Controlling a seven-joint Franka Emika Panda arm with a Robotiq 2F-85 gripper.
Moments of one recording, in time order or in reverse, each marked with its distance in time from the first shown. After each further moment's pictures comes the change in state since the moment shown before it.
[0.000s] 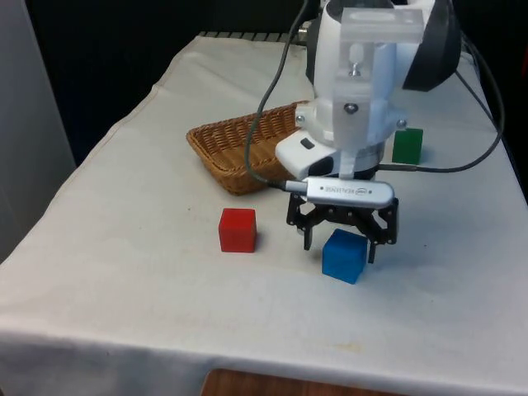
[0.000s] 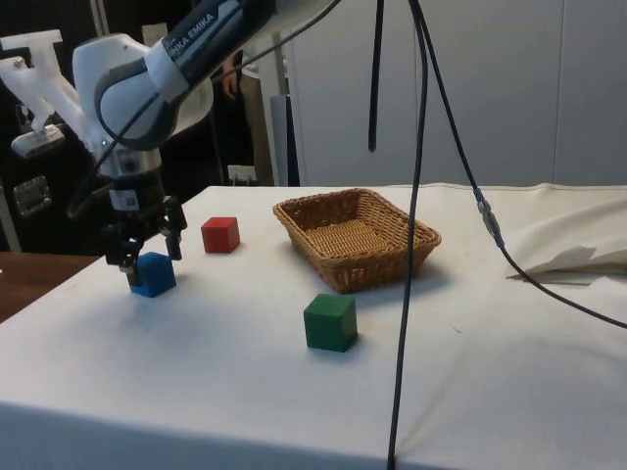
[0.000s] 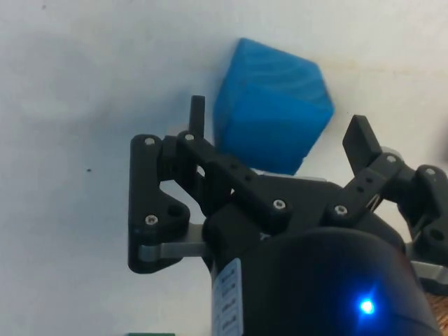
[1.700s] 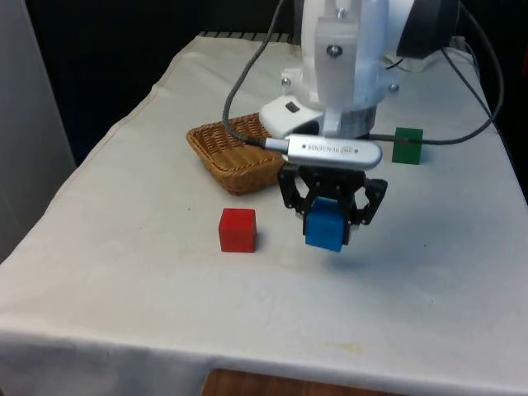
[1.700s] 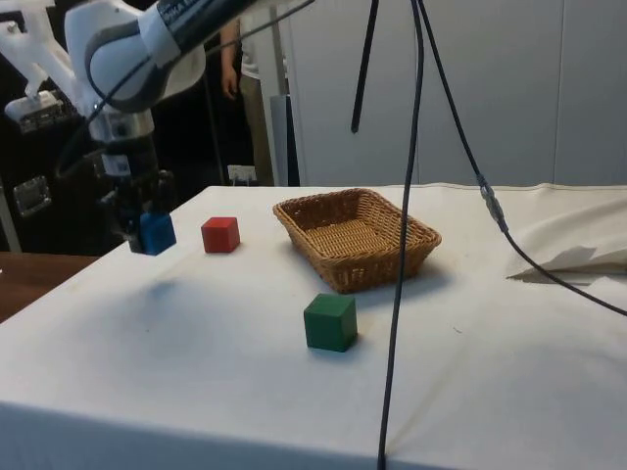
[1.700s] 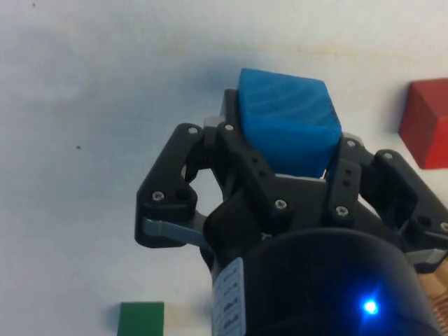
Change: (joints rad) arm -0.013 -0.041 -0.008 0.057 -0.015 -0.092 0.022
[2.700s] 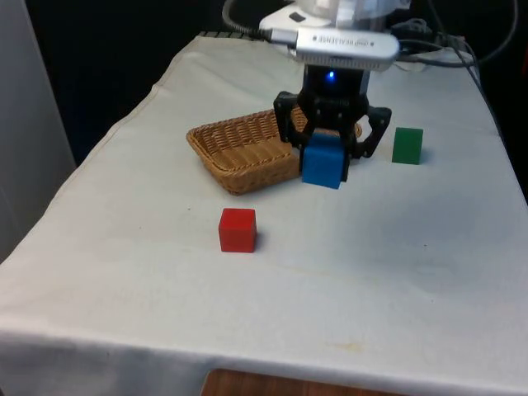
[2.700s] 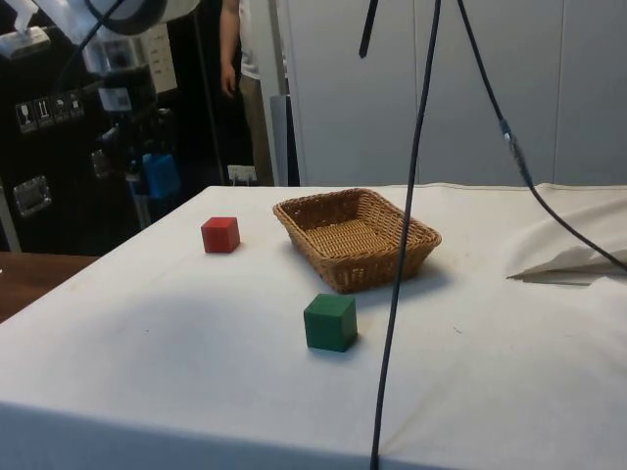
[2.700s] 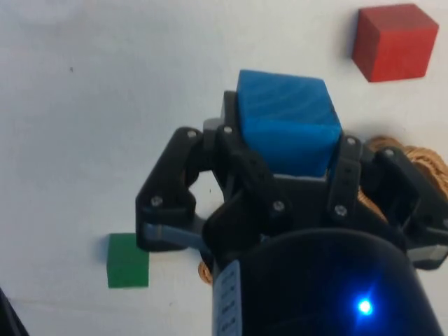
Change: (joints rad) arm 0.006 -0.192 0.001 -0.108 -0.050 -0.097 -0.041
